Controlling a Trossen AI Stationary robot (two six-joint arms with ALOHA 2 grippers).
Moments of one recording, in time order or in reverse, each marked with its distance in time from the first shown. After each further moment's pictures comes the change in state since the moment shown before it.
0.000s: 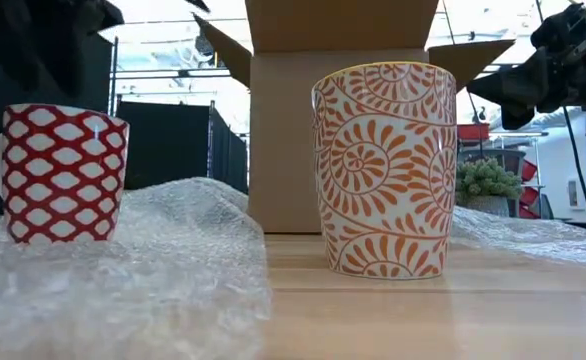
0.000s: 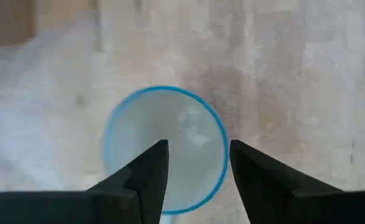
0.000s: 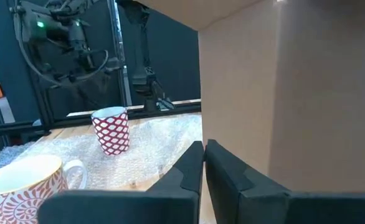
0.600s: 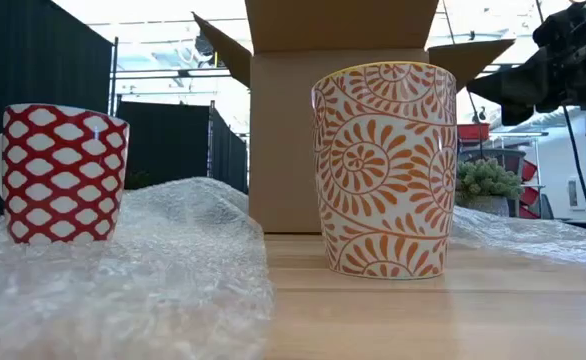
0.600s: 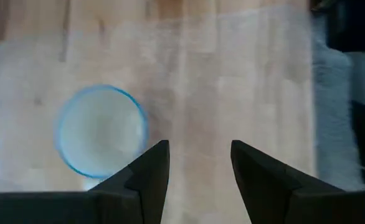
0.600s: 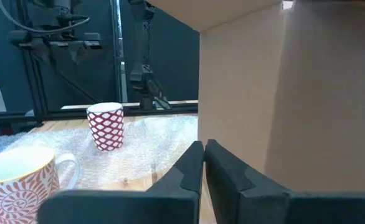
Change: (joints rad) left arm -0.240 -0.073 0.097 -0.027 0.003 -0.361; right arm 0.000 0.000 0.000 0.004 0.002 -0.072
